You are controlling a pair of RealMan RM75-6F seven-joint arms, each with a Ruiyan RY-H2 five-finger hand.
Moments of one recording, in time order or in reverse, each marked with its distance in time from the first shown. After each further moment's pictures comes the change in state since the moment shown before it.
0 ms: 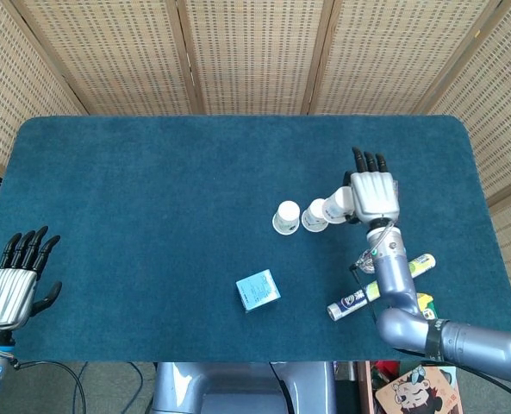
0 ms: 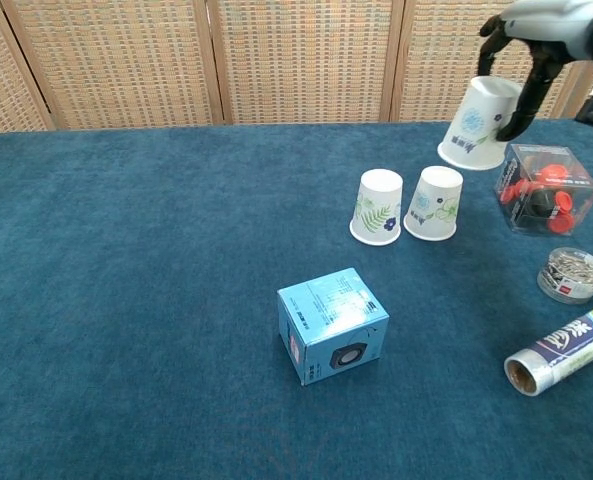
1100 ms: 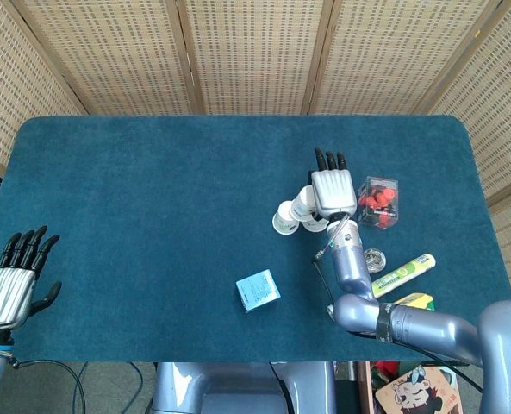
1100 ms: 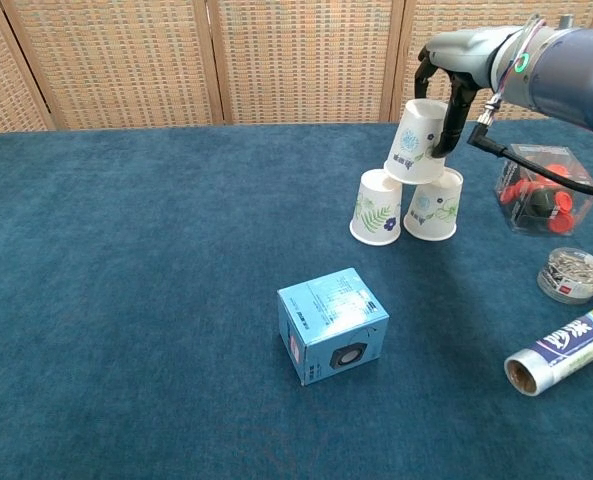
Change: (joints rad) left arm -0.002 0.005 0.000 0.006 -0.001 -0.008 -0.031; right arm 0.130 -0.188 0.025 0.209 0.083 -0.032 -0.070
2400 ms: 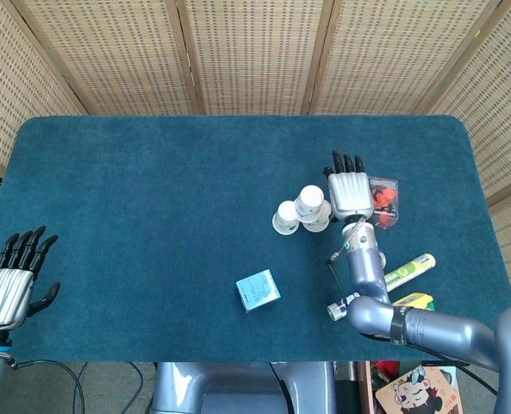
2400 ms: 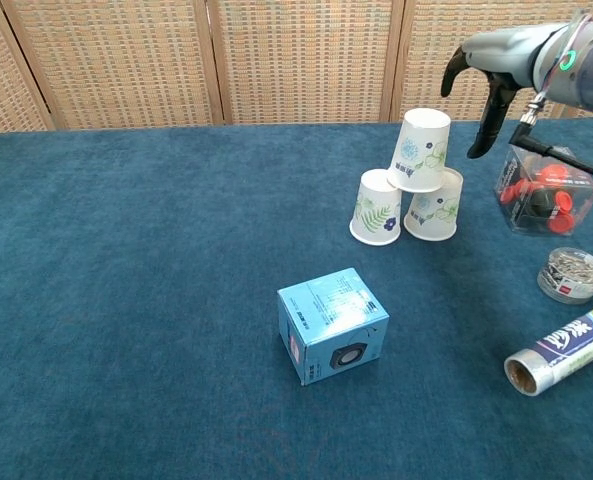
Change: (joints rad) left arm 0.004 0.007 0.000 -0.004 -0.007 0.000 -0.009; right arm -0.037 0.075 -0.035 -0.061 0.022 0.024 -0.020
